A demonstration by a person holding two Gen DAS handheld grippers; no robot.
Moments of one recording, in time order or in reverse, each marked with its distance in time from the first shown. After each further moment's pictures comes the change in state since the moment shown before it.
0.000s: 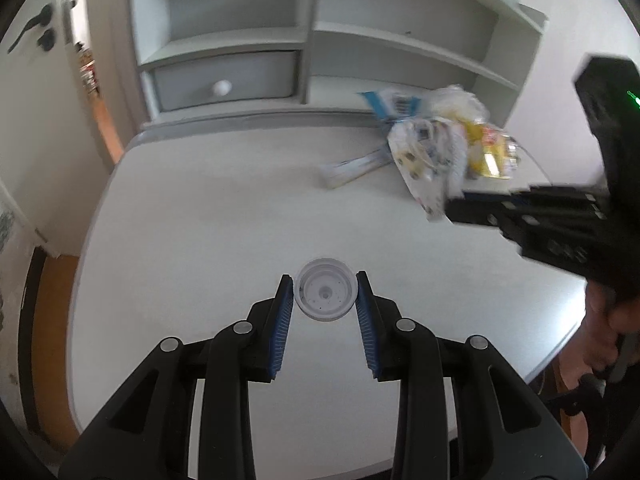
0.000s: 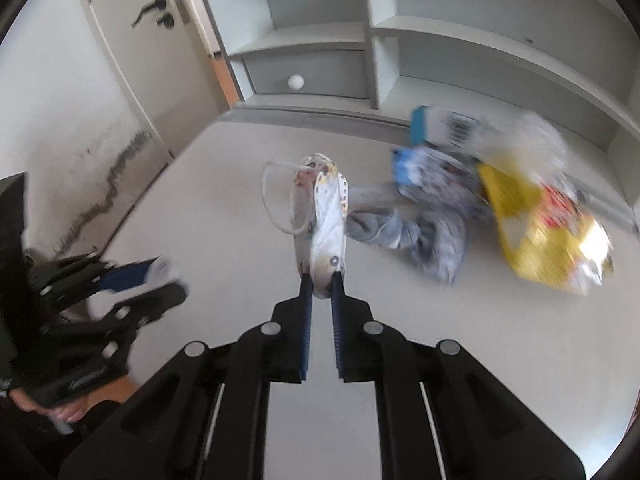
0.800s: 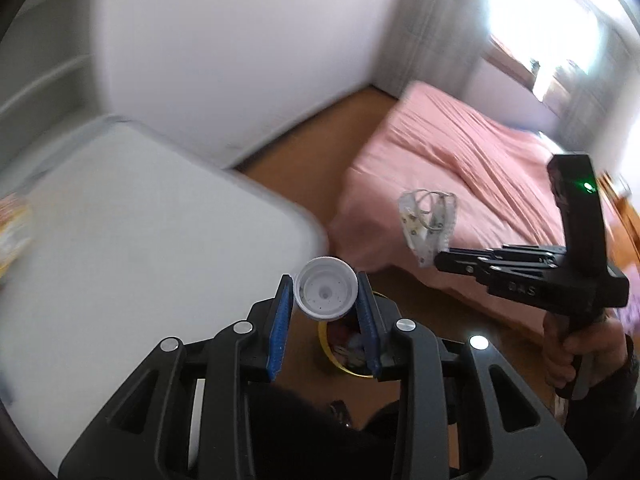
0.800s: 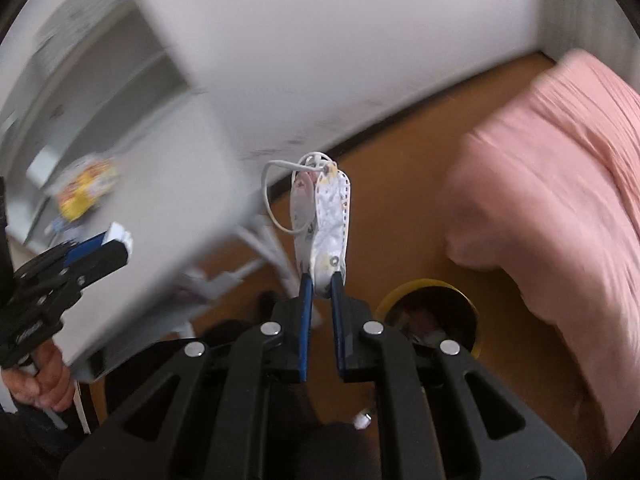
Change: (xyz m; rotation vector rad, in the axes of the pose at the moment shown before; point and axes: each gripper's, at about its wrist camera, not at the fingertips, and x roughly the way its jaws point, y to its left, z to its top) left arm 0.040 -0.446 -0.047 0.654 0.130 -0.659; right arm -0.252 -0.272 -0.382 0.898 -0.140 -0.469
